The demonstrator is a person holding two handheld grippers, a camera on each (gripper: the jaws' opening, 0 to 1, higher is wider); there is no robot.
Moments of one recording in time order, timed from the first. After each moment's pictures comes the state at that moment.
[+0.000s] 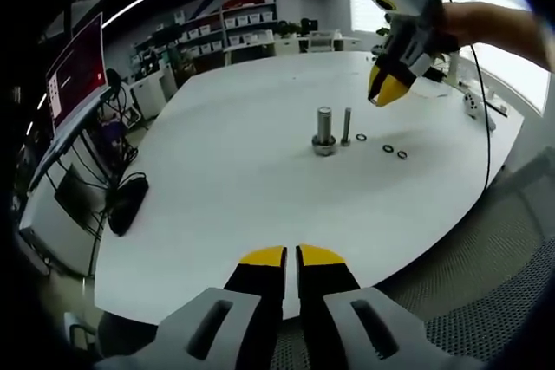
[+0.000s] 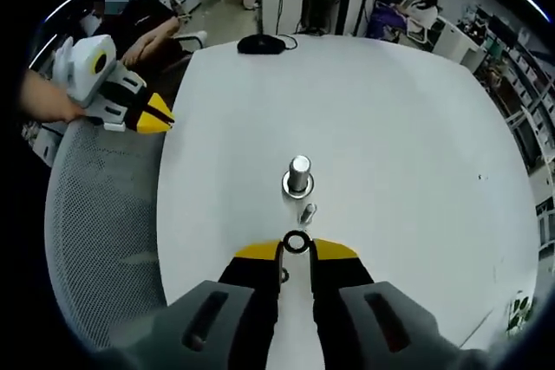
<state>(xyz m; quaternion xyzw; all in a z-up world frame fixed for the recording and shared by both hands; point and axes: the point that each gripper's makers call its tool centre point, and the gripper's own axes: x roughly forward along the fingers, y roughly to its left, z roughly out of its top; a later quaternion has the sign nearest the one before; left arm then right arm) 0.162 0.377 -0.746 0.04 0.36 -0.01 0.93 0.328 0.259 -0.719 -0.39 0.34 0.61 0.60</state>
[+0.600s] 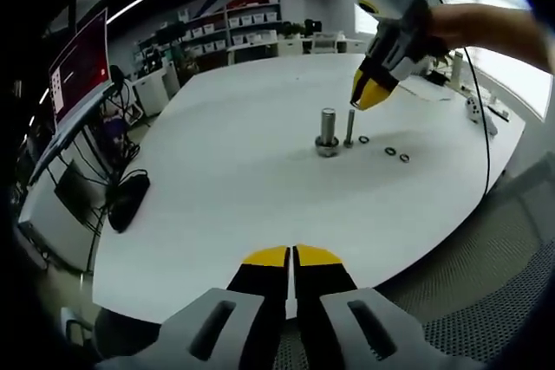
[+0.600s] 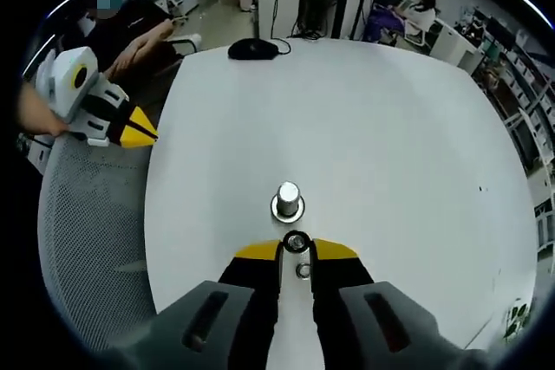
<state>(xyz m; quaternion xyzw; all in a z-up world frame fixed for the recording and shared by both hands) 0.163 0.379 -0.746 0.03 0.35 -0.01 0.93 0.337 0.283 -0.729 -0.39 0.34 0.60 0.61</state>
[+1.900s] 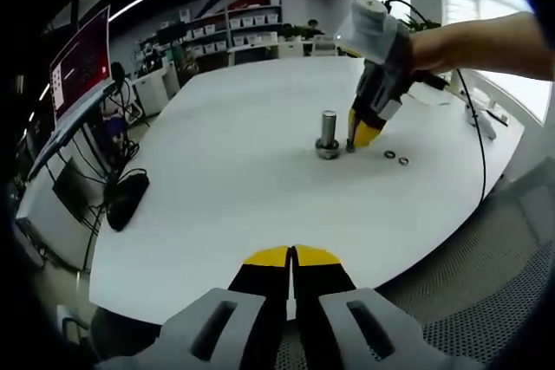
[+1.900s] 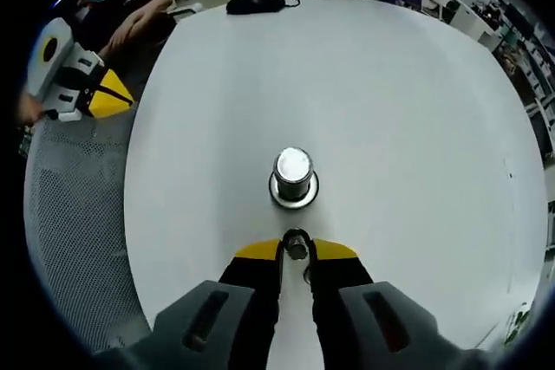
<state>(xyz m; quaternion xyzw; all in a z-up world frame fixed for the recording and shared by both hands) 0.164 0.379 -0.746 0.02 0.35 -0.01 0.94 0.333 0.275 -0.794 -0.43 0.40 0.59 0.56</state>
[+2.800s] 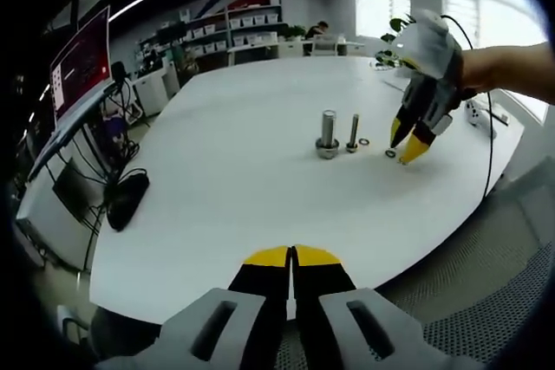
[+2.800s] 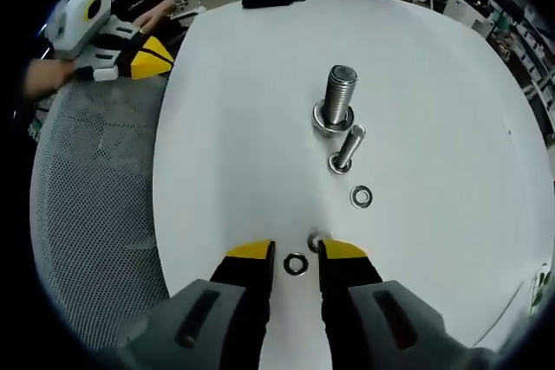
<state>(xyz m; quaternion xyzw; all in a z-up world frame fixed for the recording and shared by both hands) 0.163 0.380 -0.746 0.03 0.35 -0.01 0.94 0.292 0.210 -0.786 -0.40 0.42 0.59 0.57</state>
